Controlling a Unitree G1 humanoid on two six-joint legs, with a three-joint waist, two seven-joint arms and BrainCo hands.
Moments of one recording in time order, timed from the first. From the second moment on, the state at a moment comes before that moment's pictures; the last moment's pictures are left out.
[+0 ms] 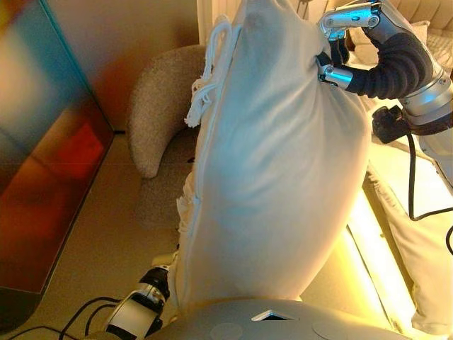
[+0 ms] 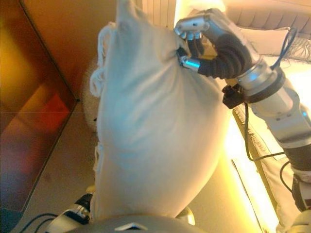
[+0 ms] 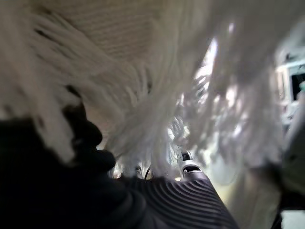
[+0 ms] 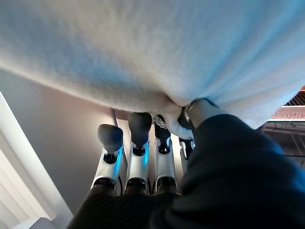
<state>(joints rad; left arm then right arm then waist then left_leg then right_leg) -0.15 0.17 -0.39 0.82 -0.68 0.61 -1.13 -0.59 -1.07 0.23 -0.27 0.14 -0.43 0.01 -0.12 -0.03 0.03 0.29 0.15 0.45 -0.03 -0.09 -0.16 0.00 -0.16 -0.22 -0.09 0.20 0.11</state>
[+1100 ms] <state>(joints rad) 0.14 0.30 -0.19 0.48 -1.01 0.31 -0.70 0.10 -0.57 -0.04 -0.04 0.14 -0.28 -0.06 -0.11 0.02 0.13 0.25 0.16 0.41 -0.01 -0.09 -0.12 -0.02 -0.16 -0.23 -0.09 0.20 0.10</state>
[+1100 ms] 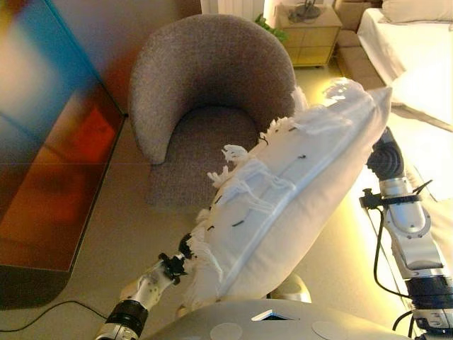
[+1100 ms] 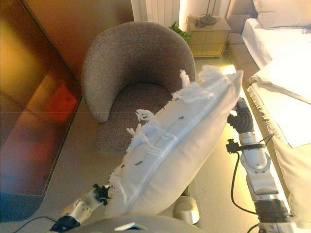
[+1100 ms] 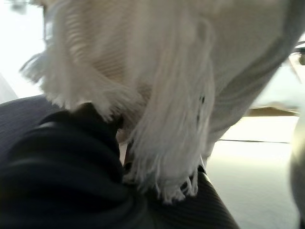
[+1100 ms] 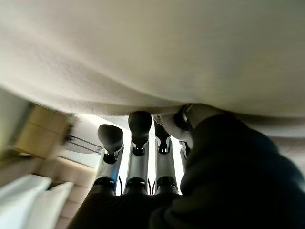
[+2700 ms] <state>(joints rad) 0.14 0.31 -0.12 0.32 -1.27 -0.04 -0.41 0.08 -0.47 0.15 0.07 0.15 -0.21 -0.09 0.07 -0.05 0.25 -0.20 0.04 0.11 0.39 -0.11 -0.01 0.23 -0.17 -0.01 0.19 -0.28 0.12</state>
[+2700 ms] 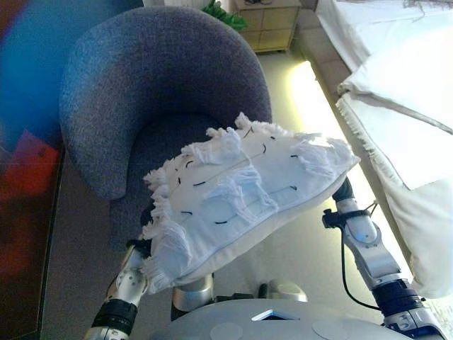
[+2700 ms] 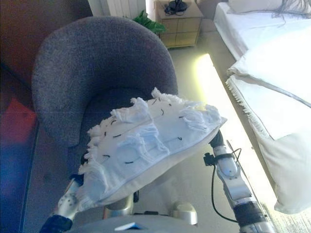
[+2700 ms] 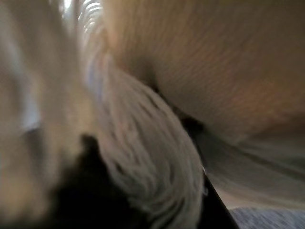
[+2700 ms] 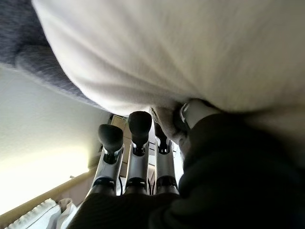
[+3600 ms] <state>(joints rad) 0.16 0.30 -0.13 0.31 -1.23 -0.02 -0.28 0.06 -0.51 0.21 0.12 0.14 -0.23 -0.15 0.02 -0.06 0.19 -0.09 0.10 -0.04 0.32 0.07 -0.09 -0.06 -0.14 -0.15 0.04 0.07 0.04</state>
